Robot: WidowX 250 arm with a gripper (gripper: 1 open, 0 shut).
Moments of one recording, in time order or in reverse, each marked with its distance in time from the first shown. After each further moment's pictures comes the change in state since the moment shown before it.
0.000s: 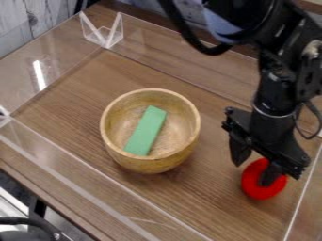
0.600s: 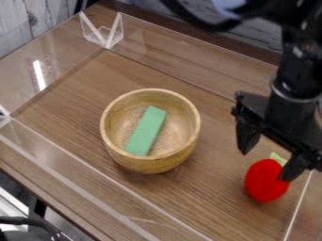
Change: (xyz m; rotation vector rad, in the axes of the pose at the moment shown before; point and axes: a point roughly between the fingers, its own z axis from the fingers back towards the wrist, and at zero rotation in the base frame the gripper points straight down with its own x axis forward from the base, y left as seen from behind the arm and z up) arm -0.005 -0.018 0.037 0.031 -0.035 0.075
